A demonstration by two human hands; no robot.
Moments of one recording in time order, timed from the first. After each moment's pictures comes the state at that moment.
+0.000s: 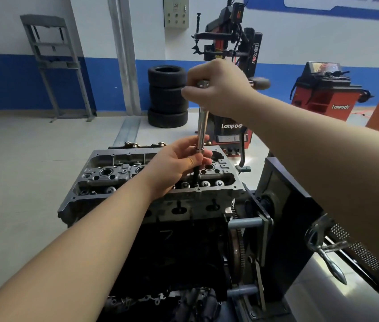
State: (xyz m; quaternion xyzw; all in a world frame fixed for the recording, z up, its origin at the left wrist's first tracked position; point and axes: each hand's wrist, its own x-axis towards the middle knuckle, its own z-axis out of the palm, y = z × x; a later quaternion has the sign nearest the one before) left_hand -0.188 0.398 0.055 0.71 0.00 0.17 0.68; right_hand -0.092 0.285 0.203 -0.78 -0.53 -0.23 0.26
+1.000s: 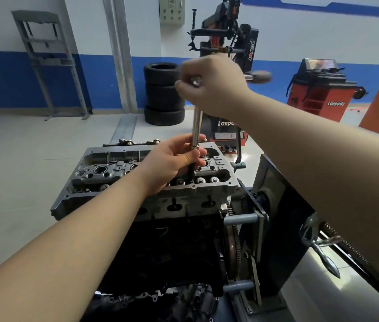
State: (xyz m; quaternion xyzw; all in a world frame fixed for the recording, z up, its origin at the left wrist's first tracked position) left_hand -0.187 0.398 0.055 0.69 0.01 0.17 0.70; right_hand -0.096 0.284 0.199 -0.77 -0.52 -0.30 0.22
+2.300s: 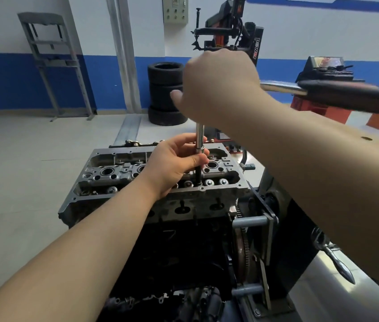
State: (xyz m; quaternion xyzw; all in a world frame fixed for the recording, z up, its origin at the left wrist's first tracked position) left_hand -0.190 0.398 0.052 0.71 0.02 0.25 0.66; right_hand -0.114 0.301 0.201 -0.80 -0.42 -0.43 0.02
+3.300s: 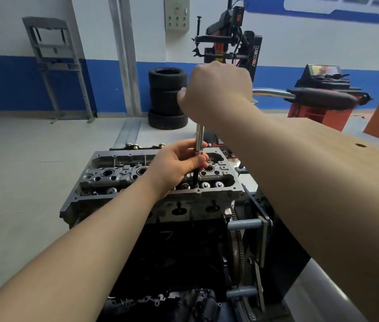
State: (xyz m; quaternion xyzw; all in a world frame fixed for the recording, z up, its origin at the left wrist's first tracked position) left_hand -0.188 0.394 0.053 0.72 0.02 0.23 0.65; right_hand -0.105 0.306 0.199 -0.83 -0.39 -0.39 0.12
